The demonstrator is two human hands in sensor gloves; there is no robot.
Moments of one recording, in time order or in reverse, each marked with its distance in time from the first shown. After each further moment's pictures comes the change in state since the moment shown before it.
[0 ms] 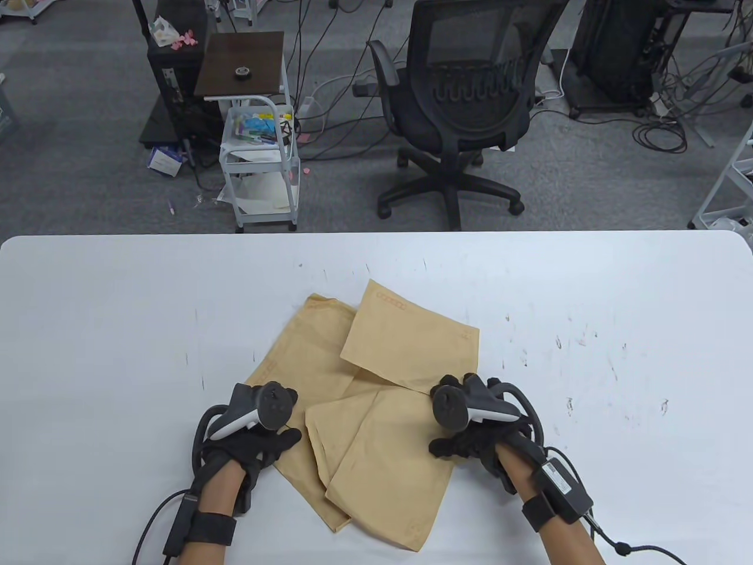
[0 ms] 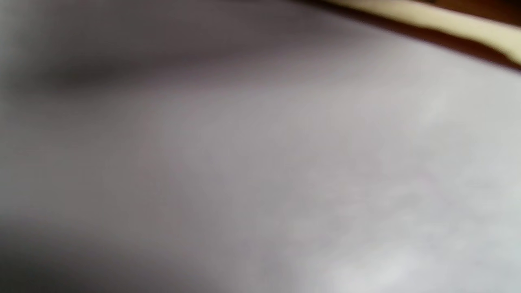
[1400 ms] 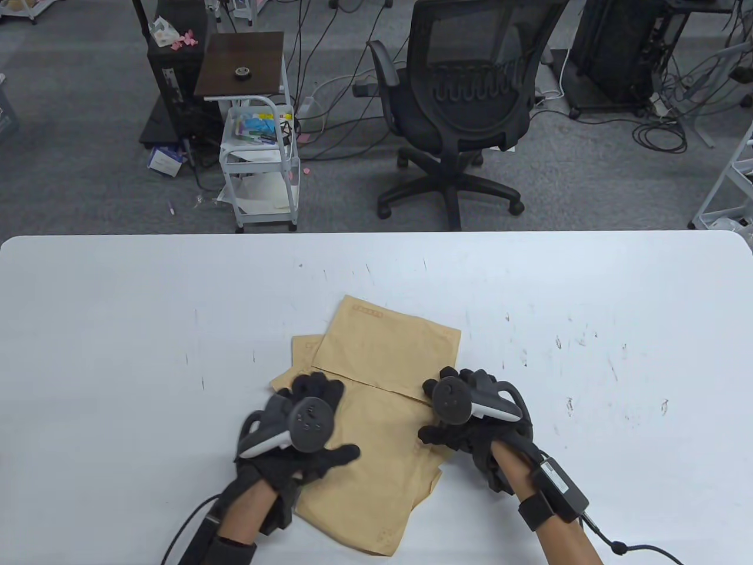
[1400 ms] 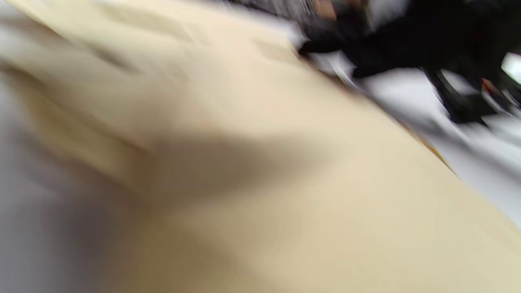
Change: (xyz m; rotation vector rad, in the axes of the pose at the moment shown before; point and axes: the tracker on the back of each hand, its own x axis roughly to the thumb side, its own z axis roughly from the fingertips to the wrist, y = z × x) left_hand 0.125 0.004 0.035 -0.072 -0.362 -0.009; right_hand 0.002 -0.006 -0.002 -0.085 0.002 -0.114
